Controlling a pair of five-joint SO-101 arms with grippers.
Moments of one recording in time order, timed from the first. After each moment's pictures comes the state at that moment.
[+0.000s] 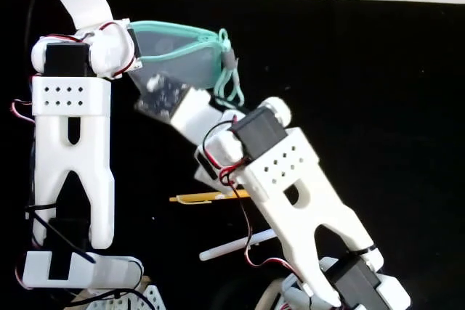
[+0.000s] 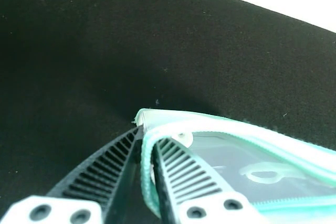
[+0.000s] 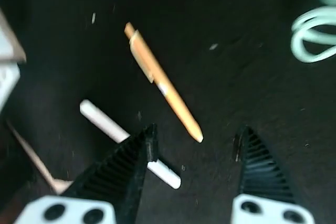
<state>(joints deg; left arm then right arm) -6.6 2.9 -15.0 75.3 15.9 -43.5 -15.6 -3.1 100.5 26.9</state>
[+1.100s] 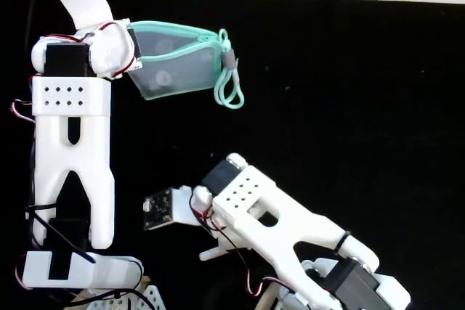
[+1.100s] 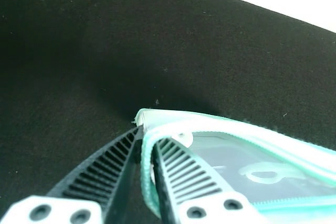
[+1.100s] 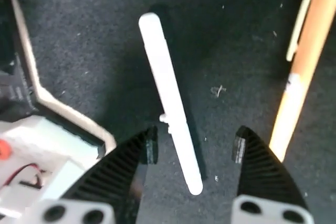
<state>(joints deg) -6.6 2.9 -15.0 75.3 15.9 -51.8 -16.4 38.5 81.3 50.5</state>
